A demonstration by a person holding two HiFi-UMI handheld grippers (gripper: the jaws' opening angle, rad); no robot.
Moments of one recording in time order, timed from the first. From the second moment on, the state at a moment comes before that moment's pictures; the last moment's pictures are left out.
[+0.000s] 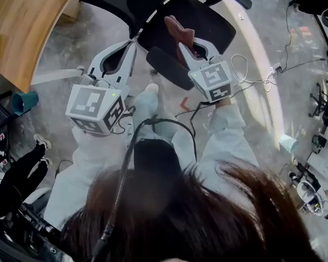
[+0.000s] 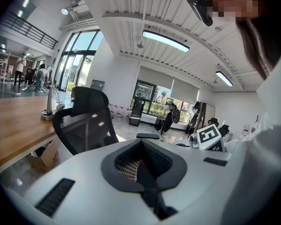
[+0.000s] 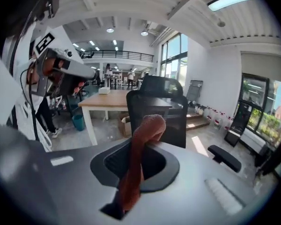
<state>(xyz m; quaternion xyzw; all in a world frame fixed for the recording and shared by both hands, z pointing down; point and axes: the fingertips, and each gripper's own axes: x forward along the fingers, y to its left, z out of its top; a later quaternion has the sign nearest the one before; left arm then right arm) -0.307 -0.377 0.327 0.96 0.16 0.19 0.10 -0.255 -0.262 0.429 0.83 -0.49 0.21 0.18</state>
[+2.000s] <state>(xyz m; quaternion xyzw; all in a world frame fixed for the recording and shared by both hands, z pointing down) -0.338 -0.345 0.371 0.96 0.08 0.23 0.16 -0.407 -0.100 0.600 0.33 -0.72 0.29 0.55</state>
